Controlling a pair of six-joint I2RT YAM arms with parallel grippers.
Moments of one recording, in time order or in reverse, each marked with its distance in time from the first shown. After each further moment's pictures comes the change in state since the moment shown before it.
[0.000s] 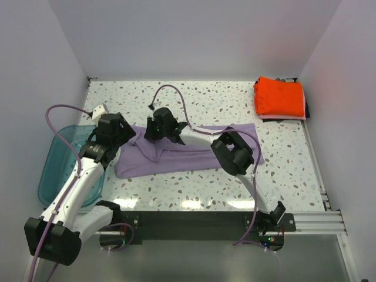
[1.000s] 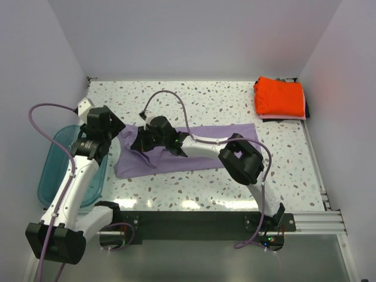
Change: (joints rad) left arm 0.096 -0.001 0.074 -0.039 -0.048 -0.009; right arm 0.101 -0.208 -0.236 0.218 -0.154 0.103
